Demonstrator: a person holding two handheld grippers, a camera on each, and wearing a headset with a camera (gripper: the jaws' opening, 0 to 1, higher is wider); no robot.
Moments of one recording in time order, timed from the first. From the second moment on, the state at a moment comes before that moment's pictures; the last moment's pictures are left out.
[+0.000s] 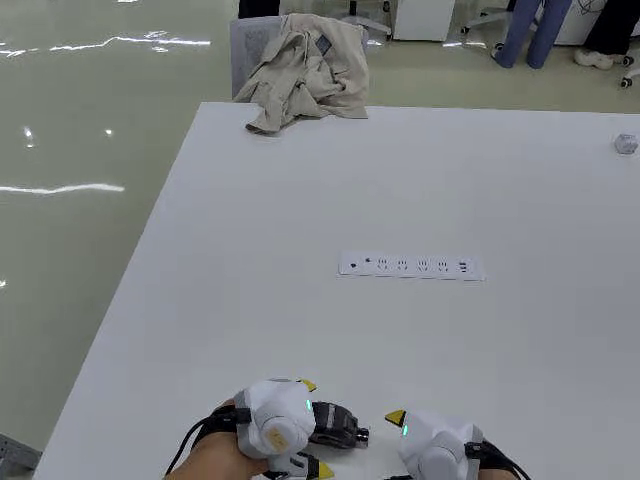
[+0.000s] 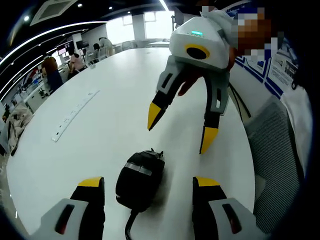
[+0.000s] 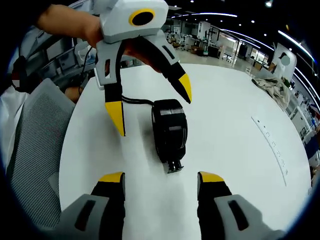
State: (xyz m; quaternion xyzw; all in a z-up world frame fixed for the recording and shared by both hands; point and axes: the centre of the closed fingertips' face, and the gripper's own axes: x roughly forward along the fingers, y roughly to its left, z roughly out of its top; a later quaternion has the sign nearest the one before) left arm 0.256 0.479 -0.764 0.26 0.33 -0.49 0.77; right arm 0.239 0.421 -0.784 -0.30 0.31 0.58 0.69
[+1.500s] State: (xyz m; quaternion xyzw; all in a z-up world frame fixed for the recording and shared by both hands) left arm 0.269 0.466 -0.787 0.35 0.32 -0.55 0.69; right arm 0.257 0.436 -0.821 -0.32 0.31 0.62 0.64
